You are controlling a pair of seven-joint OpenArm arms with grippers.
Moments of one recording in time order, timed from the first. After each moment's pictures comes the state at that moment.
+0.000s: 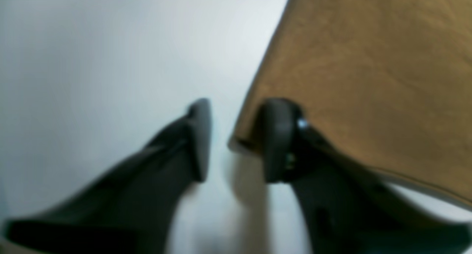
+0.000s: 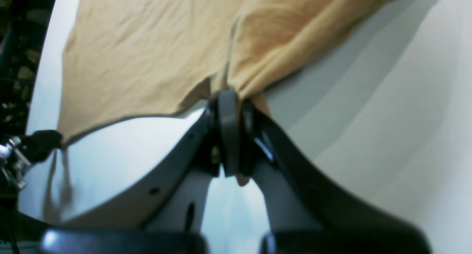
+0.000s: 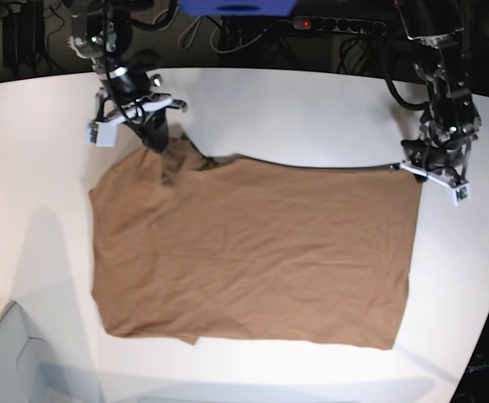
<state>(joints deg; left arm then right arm) 5.7 -11.3 -19.2 85.1 -15.1 0.3 40.8 -30.4 -0.3 4.9 106.7 31.5 7.9 -22.8</state>
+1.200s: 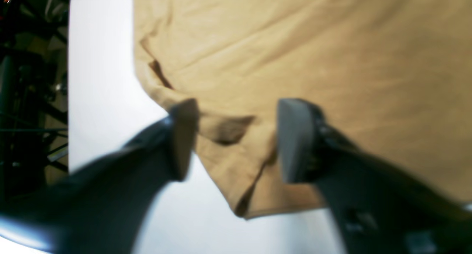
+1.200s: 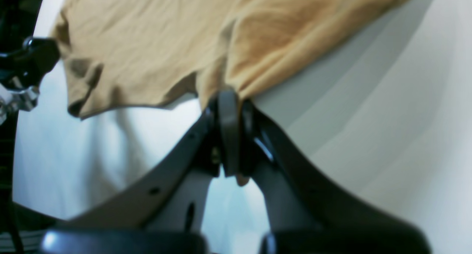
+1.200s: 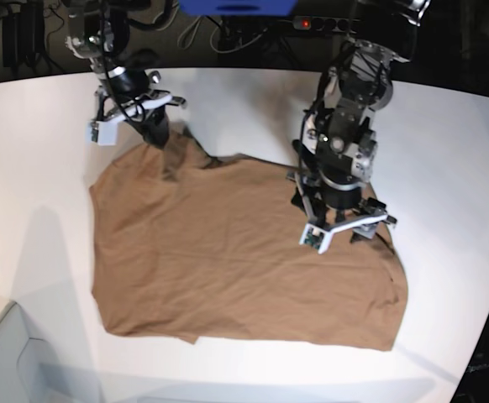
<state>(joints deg) -0.4 -6.7 16.4 97.5 24.1 -0.3 44.9 -30.4 0.2 4.8 106.7 31.5 7.9 -25.2</state>
